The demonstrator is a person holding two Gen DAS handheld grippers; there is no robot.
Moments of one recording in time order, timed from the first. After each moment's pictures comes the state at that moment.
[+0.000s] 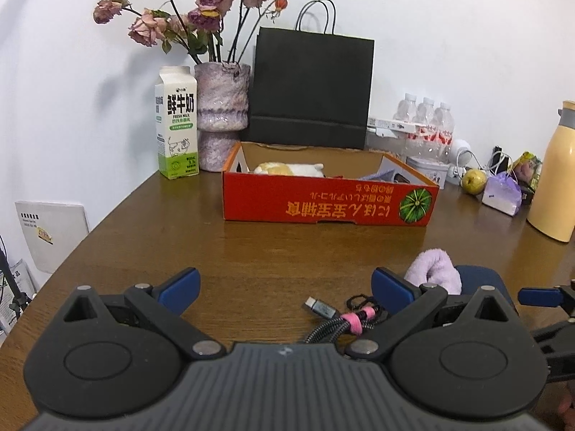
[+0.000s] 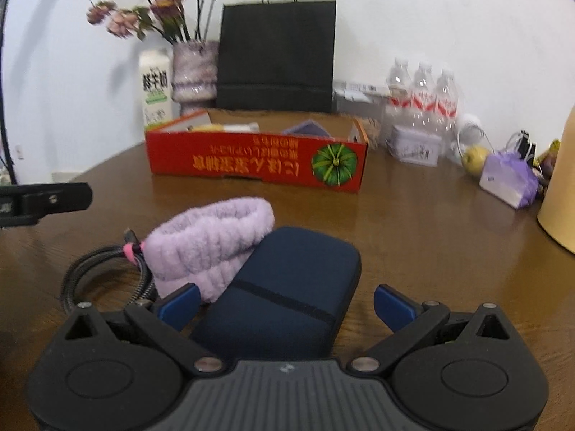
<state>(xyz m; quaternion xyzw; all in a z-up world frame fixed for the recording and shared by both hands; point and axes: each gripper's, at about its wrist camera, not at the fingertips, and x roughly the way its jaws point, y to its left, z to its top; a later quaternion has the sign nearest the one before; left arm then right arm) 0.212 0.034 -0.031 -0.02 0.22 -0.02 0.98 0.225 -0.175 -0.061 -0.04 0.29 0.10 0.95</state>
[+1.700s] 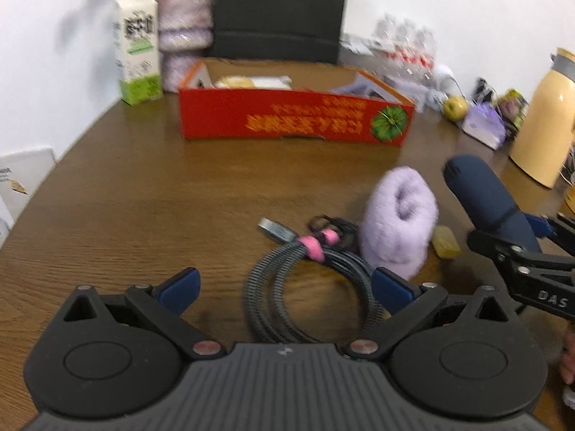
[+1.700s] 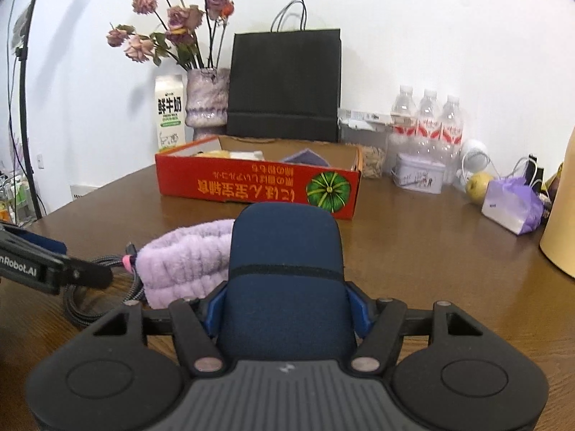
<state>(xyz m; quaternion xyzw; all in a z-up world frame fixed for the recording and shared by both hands) 0.230 0.011 -0.048 -0.02 0.36 -0.07 0.93 0.215 -0.211 -0.053 -0.05 0.23 0.15 0.96</state>
